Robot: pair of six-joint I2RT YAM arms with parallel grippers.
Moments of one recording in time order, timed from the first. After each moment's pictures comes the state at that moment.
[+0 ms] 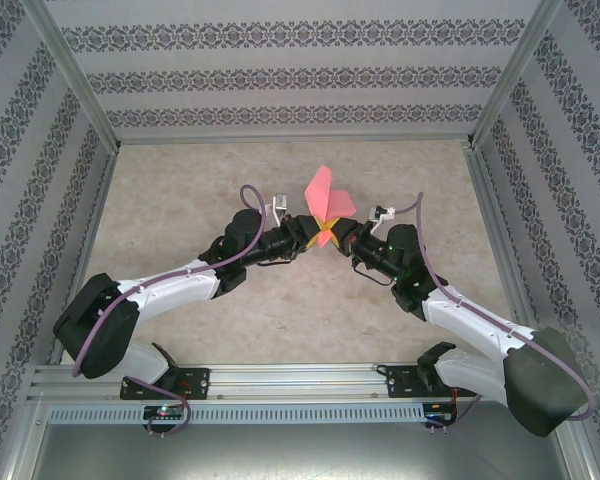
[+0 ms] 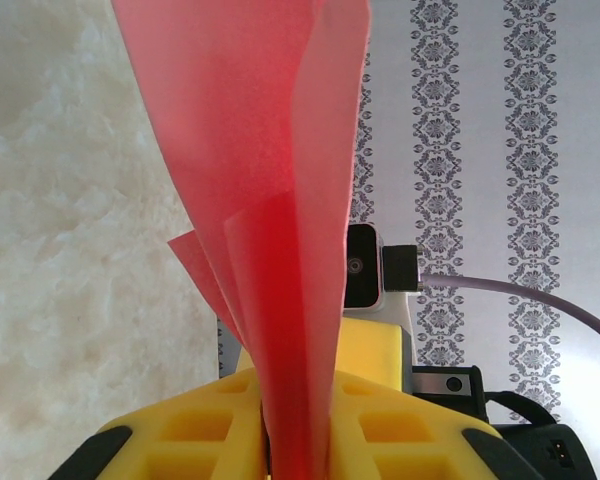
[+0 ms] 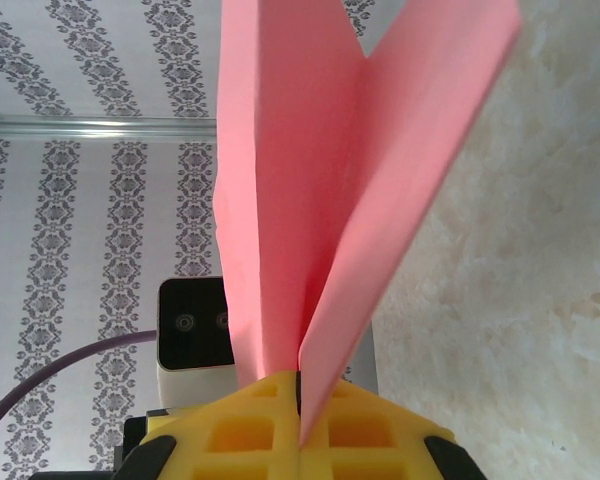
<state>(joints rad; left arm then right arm) -0.71 1.45 0.79 0.52 0.35 -1.40 0.53 1.09 0.48 0.49 -0.33 1.50</state>
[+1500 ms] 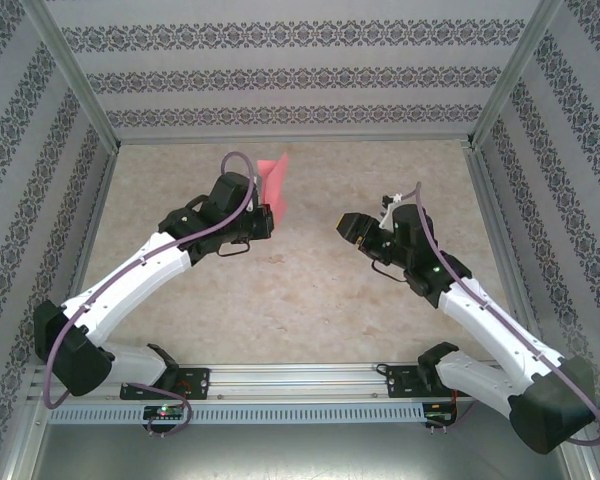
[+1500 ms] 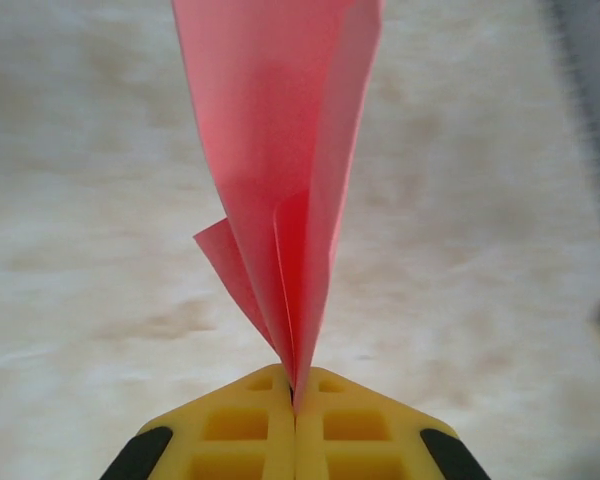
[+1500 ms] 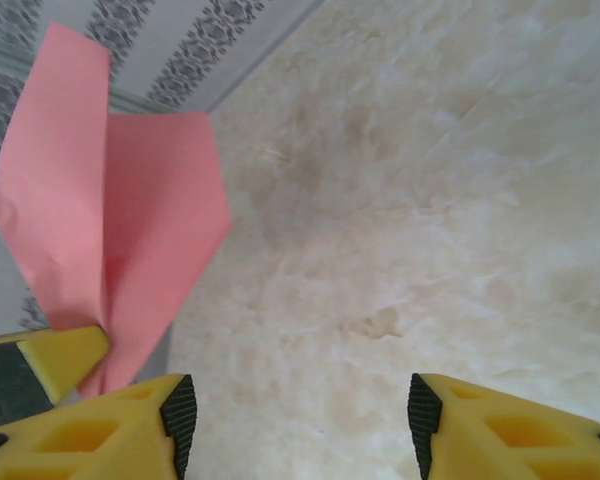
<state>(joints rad) -0.63 1.35 1.28 -0.75 -0.07 -0.58 0.45 1.01 0.76 -0.24 -0.27 0.92</state>
